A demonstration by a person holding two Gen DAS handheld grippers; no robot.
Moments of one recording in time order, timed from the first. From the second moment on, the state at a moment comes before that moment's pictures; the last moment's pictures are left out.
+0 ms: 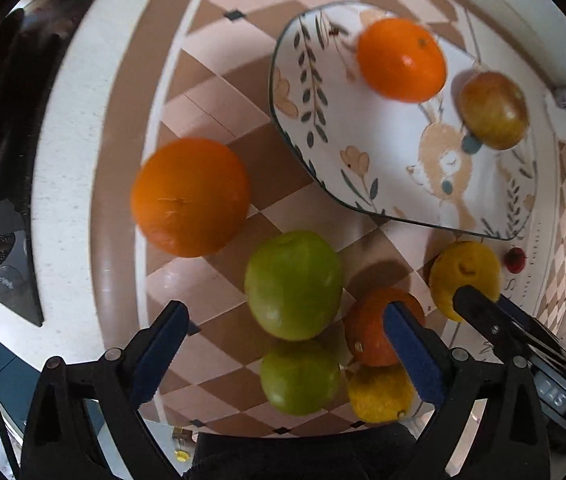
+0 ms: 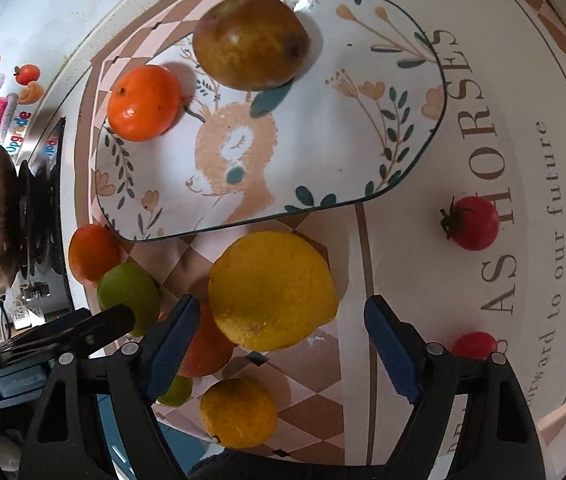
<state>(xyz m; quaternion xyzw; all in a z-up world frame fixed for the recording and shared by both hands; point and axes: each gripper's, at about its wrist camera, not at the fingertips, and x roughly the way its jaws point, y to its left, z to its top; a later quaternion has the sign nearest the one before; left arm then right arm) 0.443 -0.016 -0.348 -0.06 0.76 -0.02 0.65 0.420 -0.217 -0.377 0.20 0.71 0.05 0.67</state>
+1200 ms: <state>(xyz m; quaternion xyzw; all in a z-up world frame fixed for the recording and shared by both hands) 0.430 -0.021 -0.332 -0.06 0.73 -0.06 0.68 0.414 -0.214 -0.368 0.19 0.70 0.07 0.68</state>
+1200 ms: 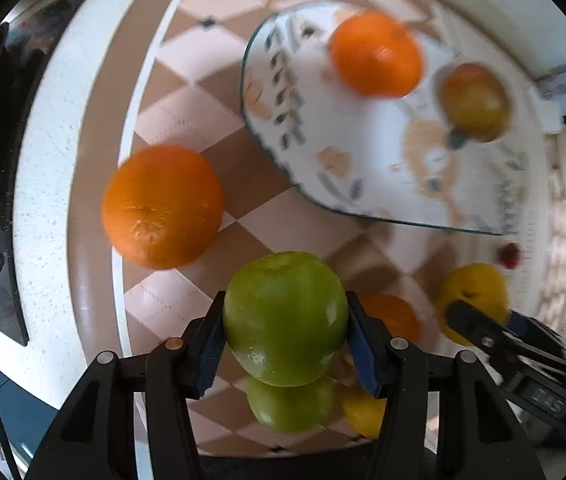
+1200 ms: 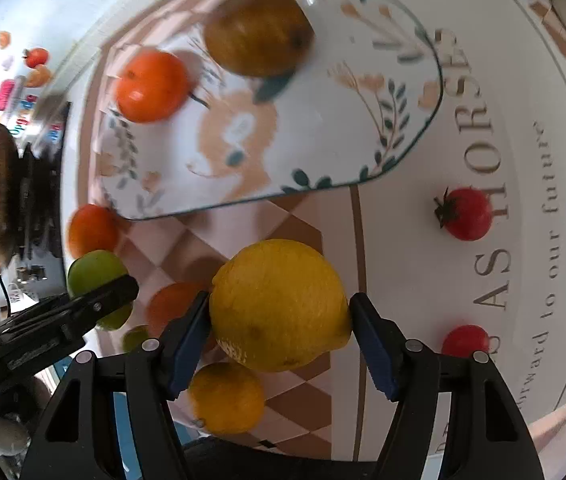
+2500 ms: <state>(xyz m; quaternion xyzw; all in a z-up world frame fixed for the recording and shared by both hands) 0.520 -0.055 -0.327 -0.10 0.75 -0.09 0.65 0.508 -0.246 -0.351 0.08 0.68 0.04 0.73</state>
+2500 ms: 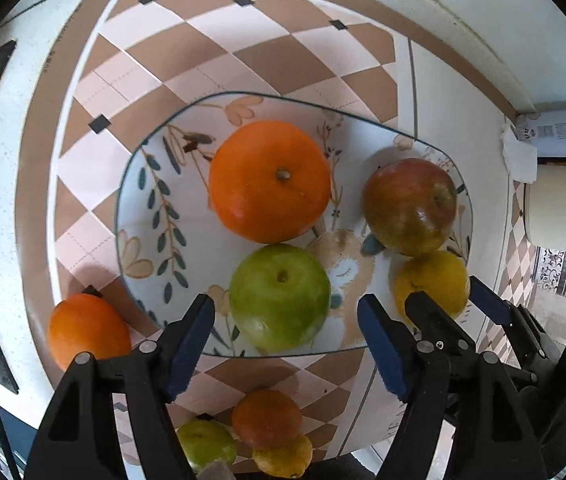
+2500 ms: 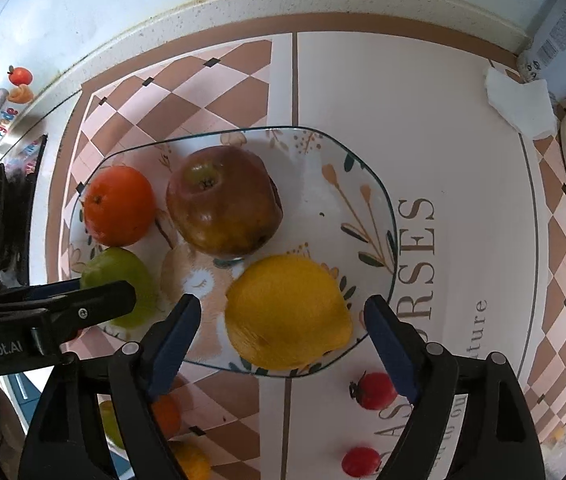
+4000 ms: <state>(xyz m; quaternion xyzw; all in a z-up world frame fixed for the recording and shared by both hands) 0.351 -0.017 -0.120 -0.01 0.56 -0.05 0.83 0.329 -0.214 -0.121 0.07 0.55 0.02 0.83</state>
